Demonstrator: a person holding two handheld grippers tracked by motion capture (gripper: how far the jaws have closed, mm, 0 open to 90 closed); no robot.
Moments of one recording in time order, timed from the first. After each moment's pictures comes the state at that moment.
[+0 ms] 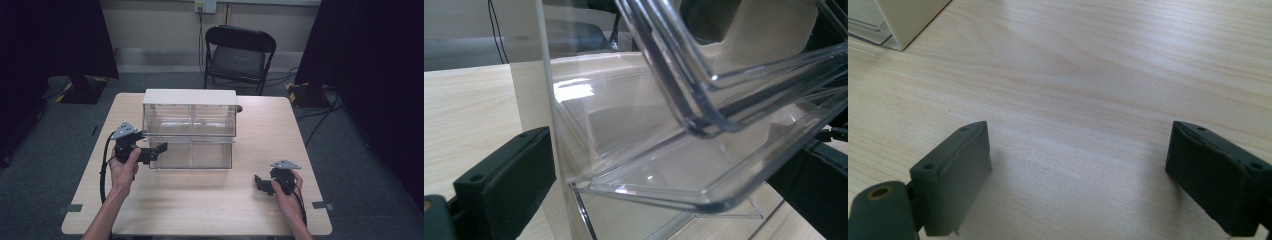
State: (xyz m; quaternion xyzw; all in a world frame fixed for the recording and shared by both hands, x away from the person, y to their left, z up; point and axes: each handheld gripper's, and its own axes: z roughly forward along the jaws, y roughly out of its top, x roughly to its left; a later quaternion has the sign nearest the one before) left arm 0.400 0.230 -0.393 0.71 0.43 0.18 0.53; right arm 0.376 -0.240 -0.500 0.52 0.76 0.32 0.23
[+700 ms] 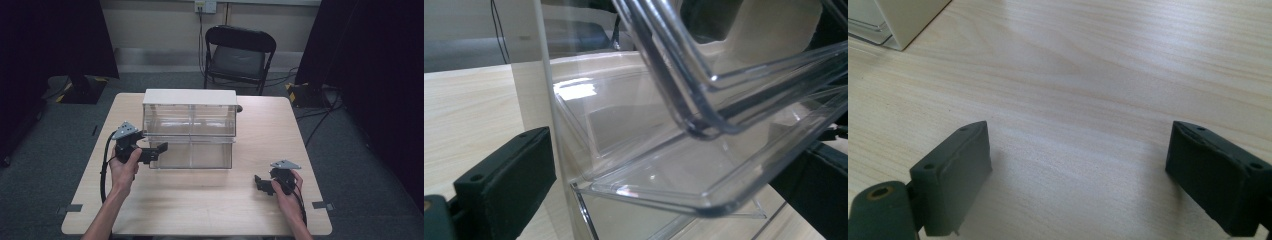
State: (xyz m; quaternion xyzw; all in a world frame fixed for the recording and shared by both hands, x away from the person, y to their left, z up) left arm 0.401 0.228 -0.392 0.72 0.43 0.19 0.52; right arm 0.376 -0.240 -0.500 0.52 0.76 0.32 0.23
